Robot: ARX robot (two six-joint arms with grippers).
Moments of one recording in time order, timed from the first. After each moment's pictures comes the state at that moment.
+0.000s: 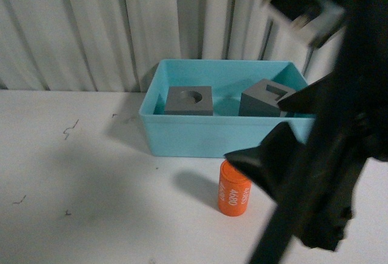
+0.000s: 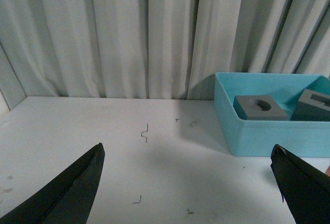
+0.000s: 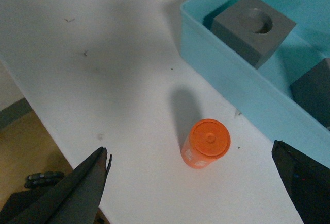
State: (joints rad) left arm 0.00 0.01 0.01 0.00 0.00 -0.02; right arm 0.41 1.45 0.73 0.09 -0.31 -0.34
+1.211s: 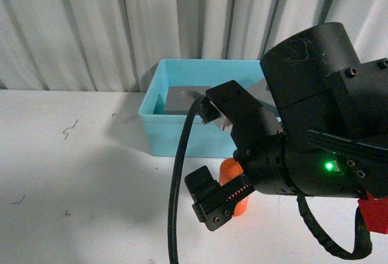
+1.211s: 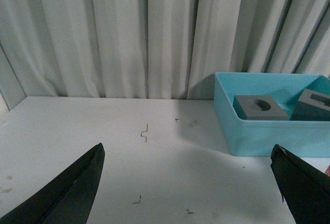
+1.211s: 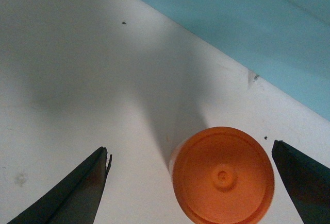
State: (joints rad) left arm 0.00 0.01 0.01 0.00 0.00 -0.02; right arm 0.49 1.96 0.94 0.24 -0.07 -0.14
